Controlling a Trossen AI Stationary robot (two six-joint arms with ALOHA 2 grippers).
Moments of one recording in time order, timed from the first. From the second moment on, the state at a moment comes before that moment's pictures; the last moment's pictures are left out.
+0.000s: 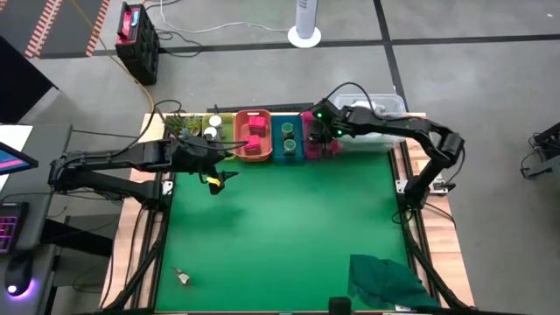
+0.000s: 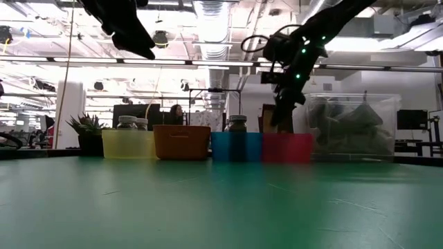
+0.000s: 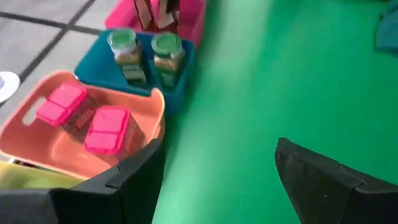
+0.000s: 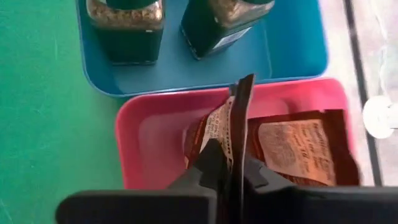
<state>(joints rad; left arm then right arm) 0.13 0.95 0.92 -0.57 -0.19 -0.08 -0.55 1.66 1.18 -0.52 0.05 -0.53</state>
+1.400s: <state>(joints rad) -0.57 1.16 1.10 -1.01 0.00 -0.46 -0.07 1.26 0.90 -0.09 0.33 -0.04</state>
